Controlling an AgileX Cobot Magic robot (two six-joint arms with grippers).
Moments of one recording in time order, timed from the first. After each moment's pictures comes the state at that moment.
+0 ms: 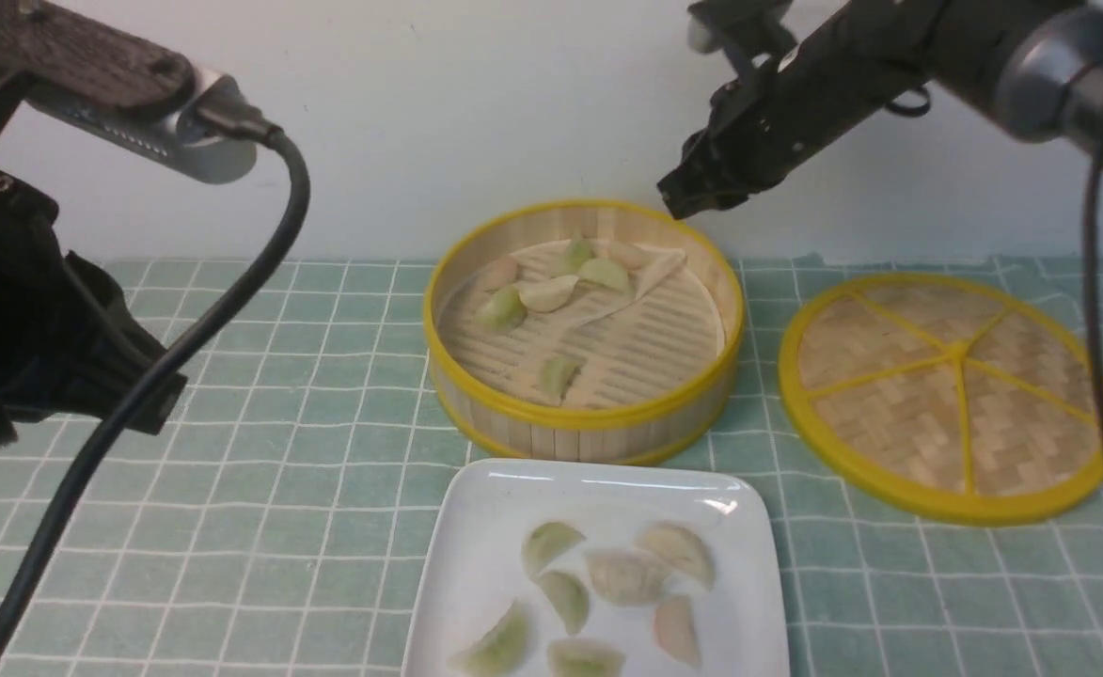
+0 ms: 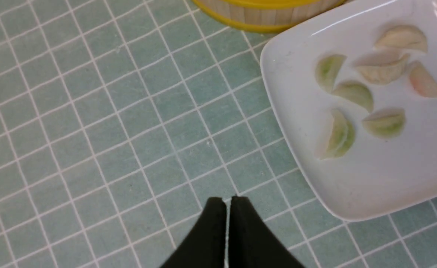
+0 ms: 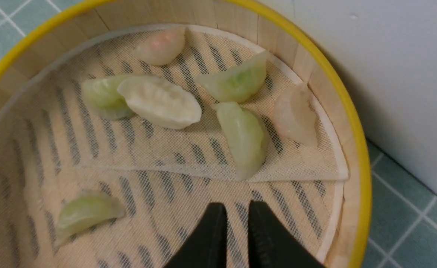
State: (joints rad) right arm 0.31 2.28 -2.15 0.40 1.03 -0.55; left arm -0.39 1.10 -1.26 0.03 1.24 0.06
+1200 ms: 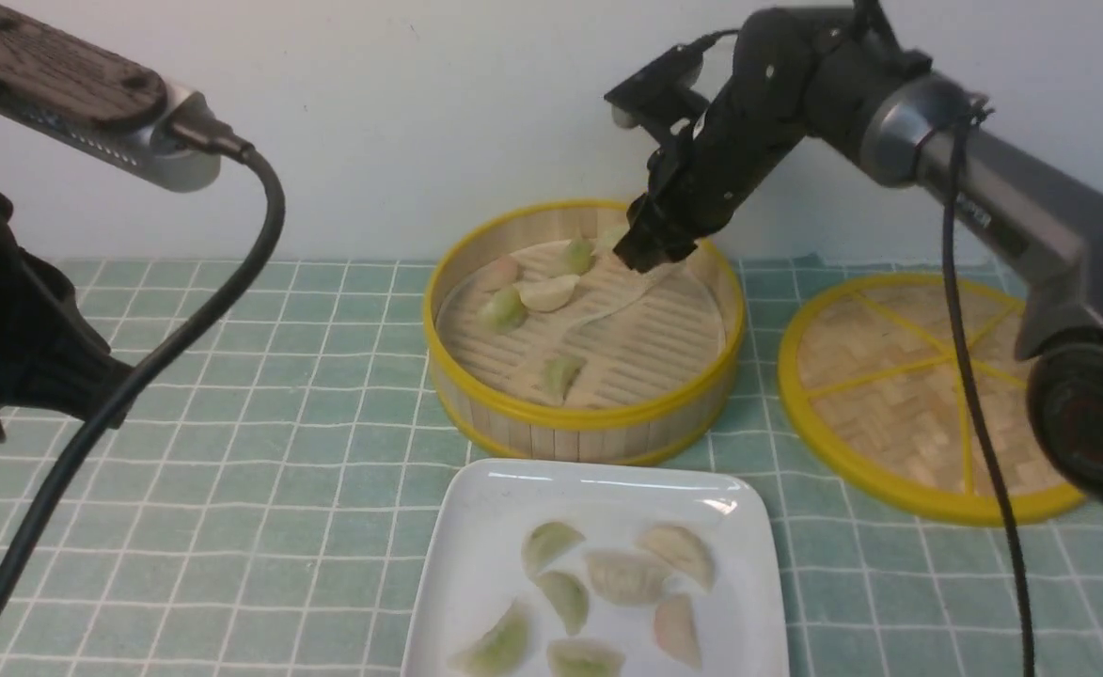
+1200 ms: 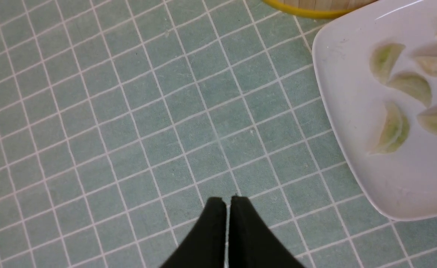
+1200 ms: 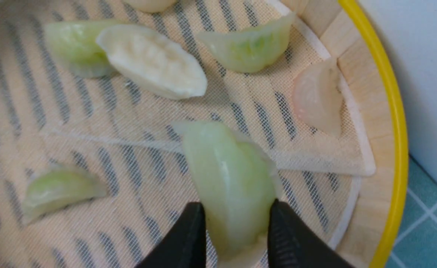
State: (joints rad) right arm 0.39 2.38 -2.35 0.19 1.21 -0.47; left arm -0.39 1.10 -1.26 0.14 1.25 0.02
